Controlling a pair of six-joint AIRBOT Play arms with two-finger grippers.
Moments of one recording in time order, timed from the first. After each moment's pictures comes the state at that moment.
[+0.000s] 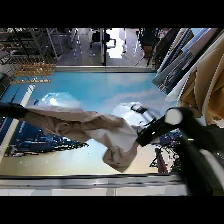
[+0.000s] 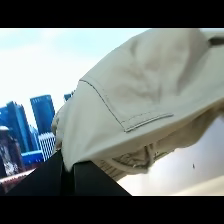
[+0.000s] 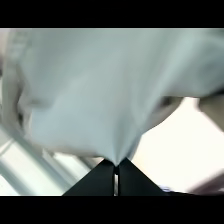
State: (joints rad) left arm 0.37 -1.12 1.42 1.13 -1.27 -0.98; right arm 0.31 -1.11 1.23 -1.28 1.45 1.15
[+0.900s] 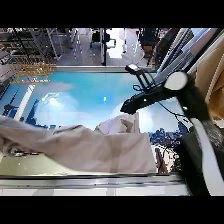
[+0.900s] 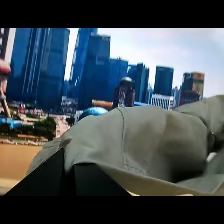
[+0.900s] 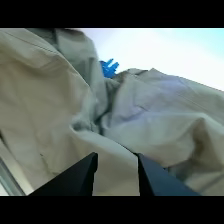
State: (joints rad) left arm 0.67 -1.16 1.62 1.40 -1.48 -1.03; right arm 0.24 -1.51 1.74 -1.03 1.43 1.14
